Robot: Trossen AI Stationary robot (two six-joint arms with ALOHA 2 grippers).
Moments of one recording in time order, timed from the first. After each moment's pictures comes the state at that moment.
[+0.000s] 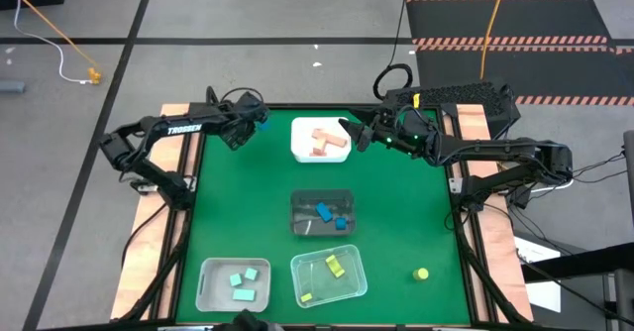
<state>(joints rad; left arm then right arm) 0.74 1.50 0.80 -0.34 -0.19 -1.49 -0.28 1.24 0.74 0.51 0.18 0.54</state>
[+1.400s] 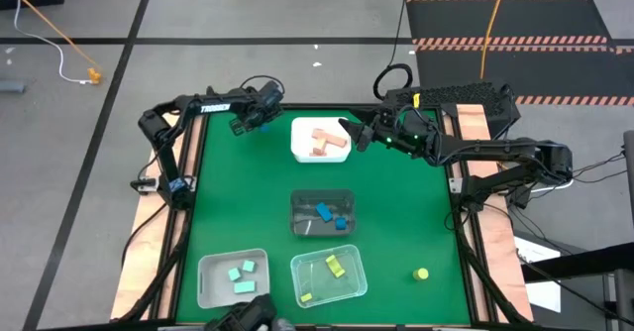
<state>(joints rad) 0.78 1.85 1.16 -0.63 -0.28 -1.22 -0.28 1.24 0.74 0.51 0.18 0.54</state>
